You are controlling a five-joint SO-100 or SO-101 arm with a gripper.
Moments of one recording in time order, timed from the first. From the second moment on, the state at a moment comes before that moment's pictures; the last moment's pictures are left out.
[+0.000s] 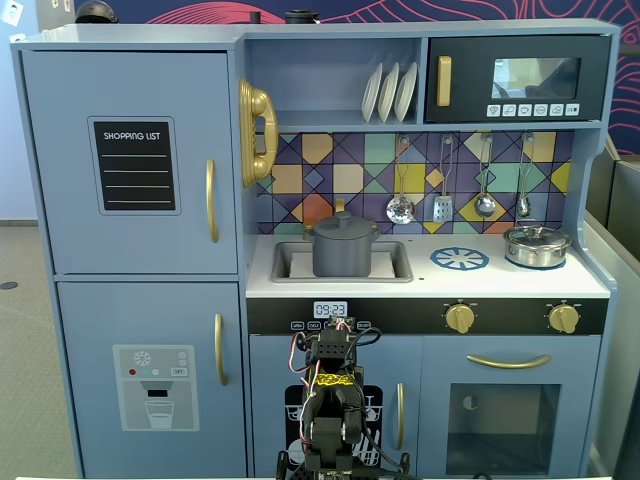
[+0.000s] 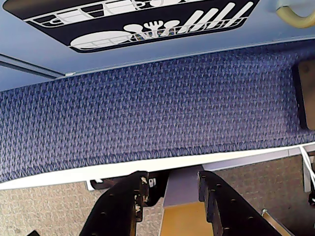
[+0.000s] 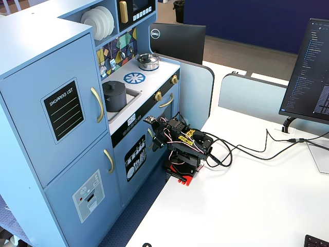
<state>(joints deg) 1.8 182.5 172.0 77.5 -87.8</state>
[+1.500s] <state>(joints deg) 2.5 167.3 146.2 32.5 -96.2</state>
